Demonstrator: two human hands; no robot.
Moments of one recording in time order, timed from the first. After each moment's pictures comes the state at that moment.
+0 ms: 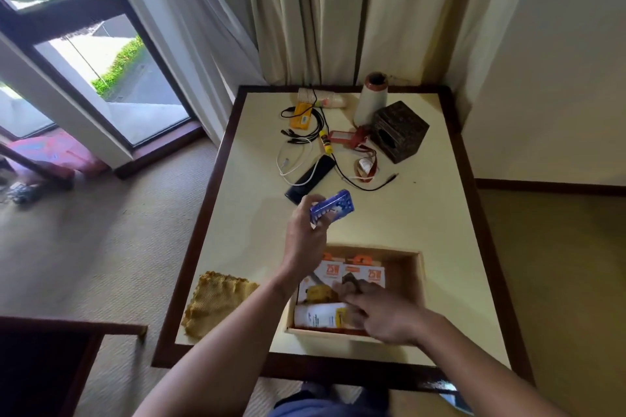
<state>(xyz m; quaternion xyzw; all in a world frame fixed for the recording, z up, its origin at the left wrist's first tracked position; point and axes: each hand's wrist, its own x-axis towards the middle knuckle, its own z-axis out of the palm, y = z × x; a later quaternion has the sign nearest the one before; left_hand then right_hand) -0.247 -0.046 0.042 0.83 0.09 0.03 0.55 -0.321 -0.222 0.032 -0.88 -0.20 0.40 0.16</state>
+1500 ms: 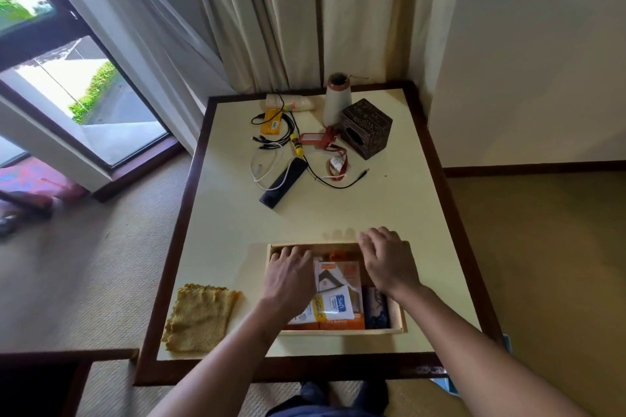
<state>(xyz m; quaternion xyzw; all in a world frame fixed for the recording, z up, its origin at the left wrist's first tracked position) -0.303 -0.057 0.027 0.98 -0.14 -0.10 0.08 -0.289 -0.275 -0.002 -0.96 0.01 0.00 0.27</state>
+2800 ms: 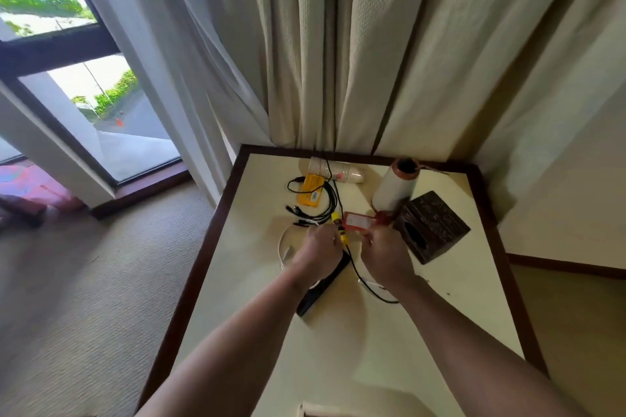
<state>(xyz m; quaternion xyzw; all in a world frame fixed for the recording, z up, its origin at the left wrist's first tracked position) -0.013 -0.019 0.032 0.93 0.00 -0.09 0.35 -0.009 -0.179 0.015 -0.96 0.00 0.00 0.28</state>
